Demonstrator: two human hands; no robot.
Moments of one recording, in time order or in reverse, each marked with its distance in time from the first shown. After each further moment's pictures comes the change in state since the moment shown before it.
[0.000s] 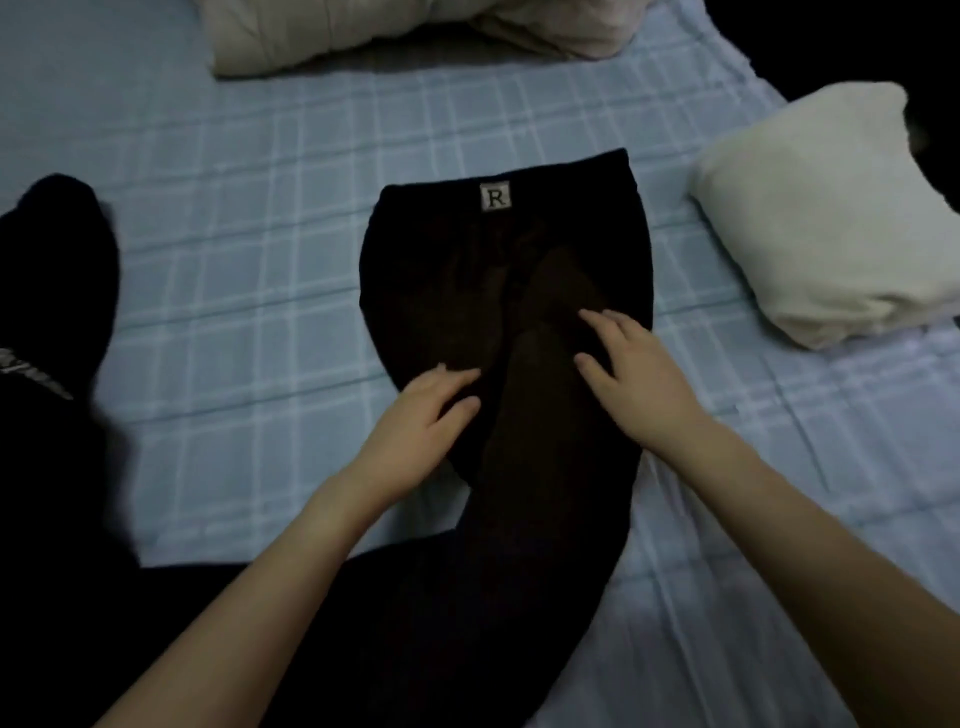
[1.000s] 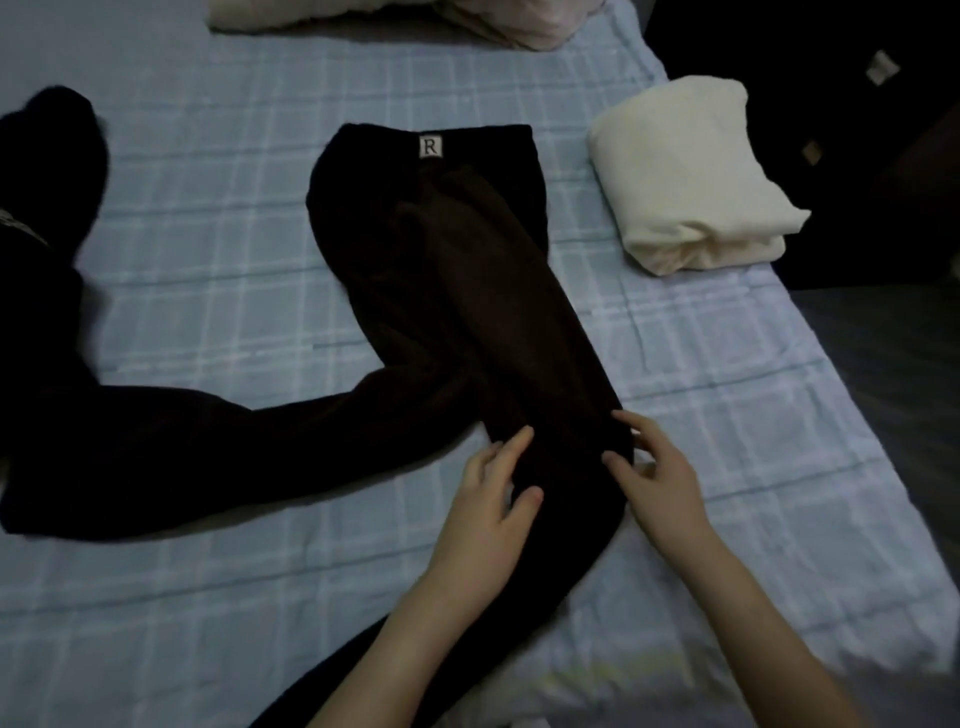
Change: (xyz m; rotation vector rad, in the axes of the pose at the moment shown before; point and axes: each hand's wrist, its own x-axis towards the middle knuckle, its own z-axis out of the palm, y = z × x) left_hand -0.215 0.160 0.190 -0.393 0.024 -0.133; right_hand -0.275 0.100 -0.046 0.644 0.085 0.296
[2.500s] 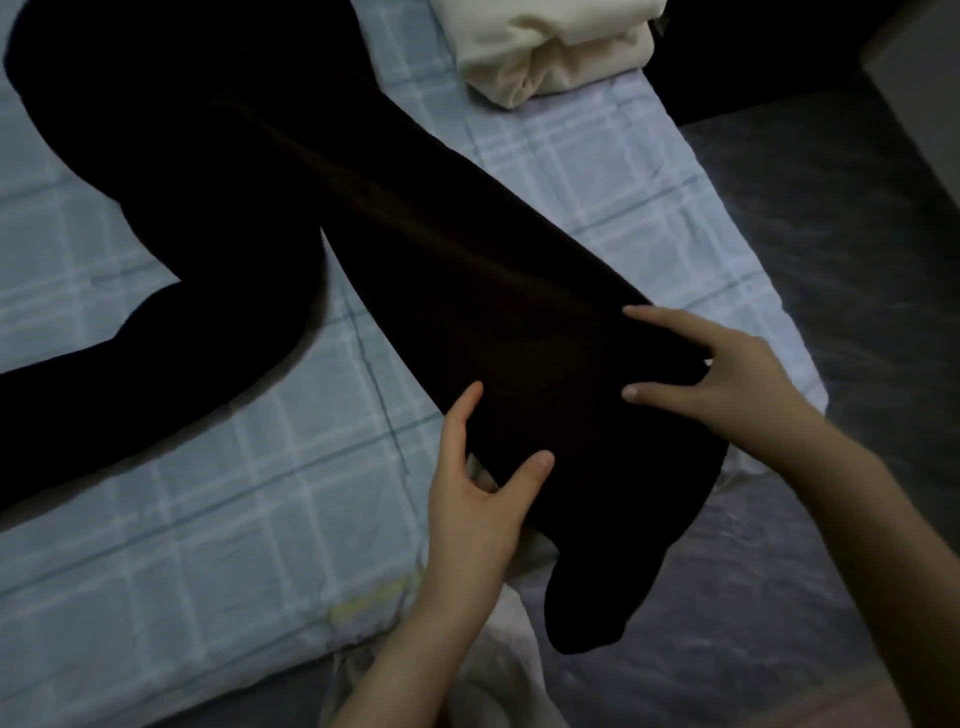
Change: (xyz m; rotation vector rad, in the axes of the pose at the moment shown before) left_hand -0.044 -0.001 0.140 -0.433 0.085 -0.140; right_hand -0.021 0.080 -0.165 -0.304 -0.119 -0.093
